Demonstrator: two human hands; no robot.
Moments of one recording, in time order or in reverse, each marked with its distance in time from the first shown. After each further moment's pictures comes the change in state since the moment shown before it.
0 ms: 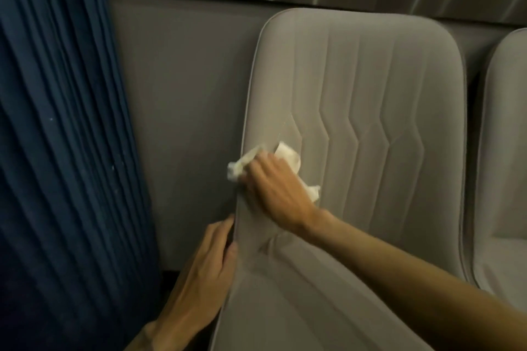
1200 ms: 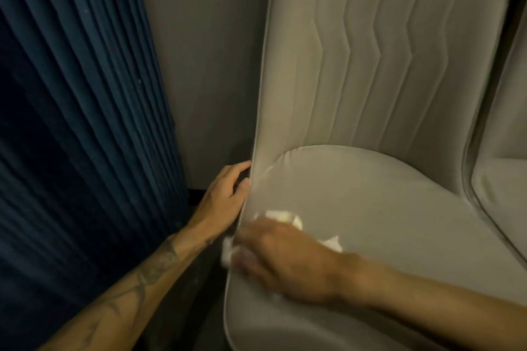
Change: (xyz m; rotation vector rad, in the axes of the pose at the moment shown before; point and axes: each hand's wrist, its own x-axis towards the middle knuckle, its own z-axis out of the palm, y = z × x) left_hand -0.058 -0.009 -0.007 -0.070 -0.108 -0.145; right_hand -0.126 -0.182 -0.047 0.543 -0.571 0.114
